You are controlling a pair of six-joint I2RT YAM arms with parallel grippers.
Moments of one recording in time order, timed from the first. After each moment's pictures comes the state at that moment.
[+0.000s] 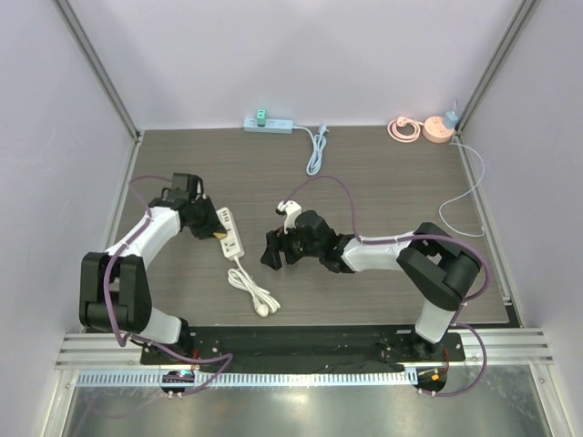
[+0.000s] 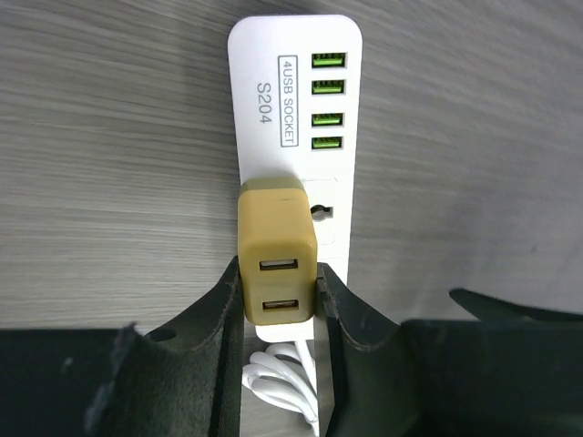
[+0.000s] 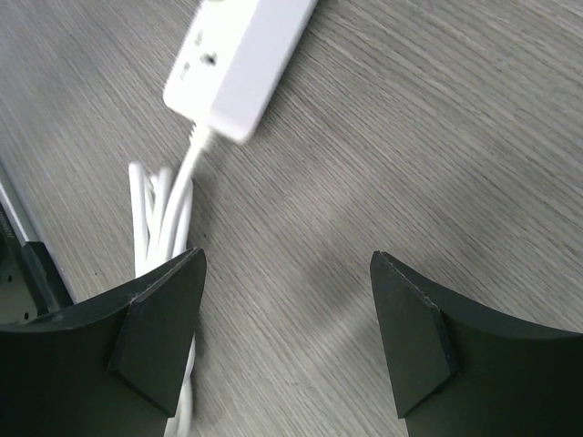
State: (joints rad) left arm -0.09 1.46 0.93 -0.53 0.16 -0.53; right arm 0.89 1.74 0.84 0.37 -0.18 0.39
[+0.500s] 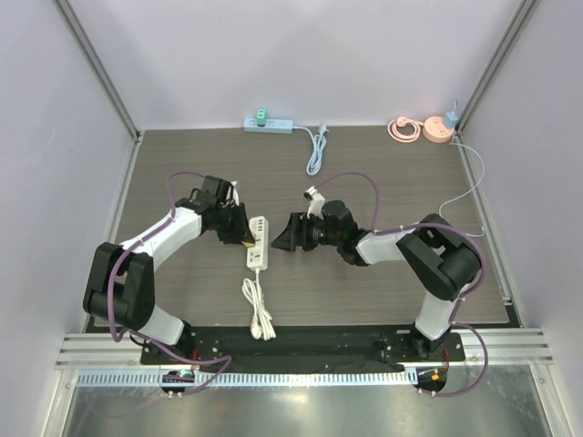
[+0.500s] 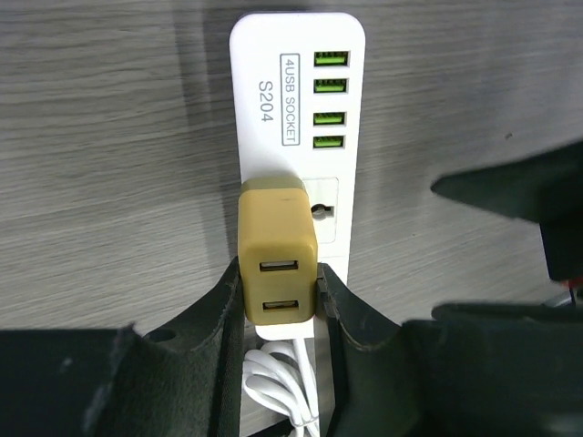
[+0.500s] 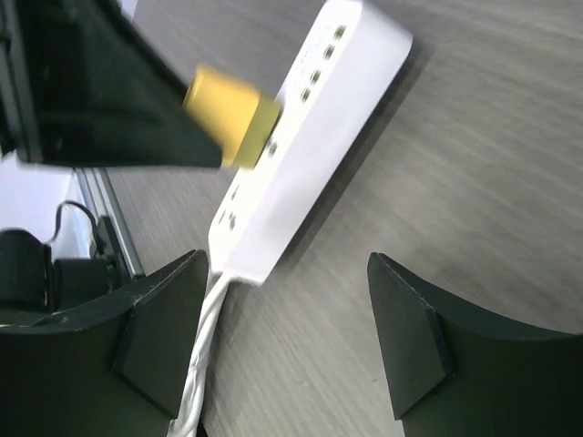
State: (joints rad) left arm -0.31 1.51 0.95 -0.52 0.27 -0.46; right arm 0.72 1.76 0.74 0.60 -0.42 0.64
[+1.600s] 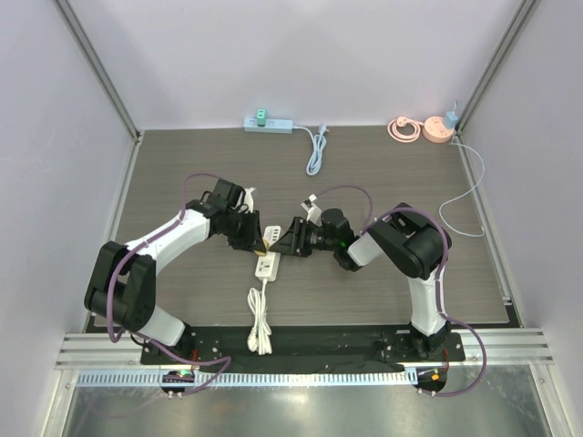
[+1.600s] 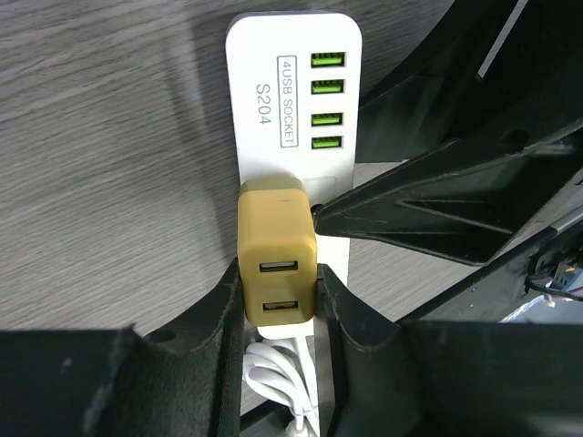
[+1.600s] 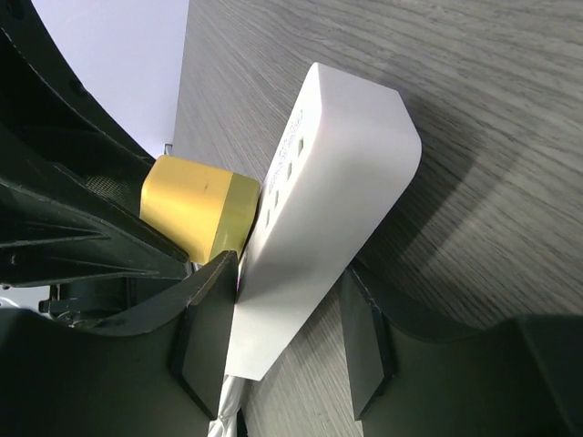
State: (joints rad) left arm -0.42 1.51 0.95 -0.53 0.37 -0.39; right arm 0.68 2.02 0.73 0.96 -0.58 0.96
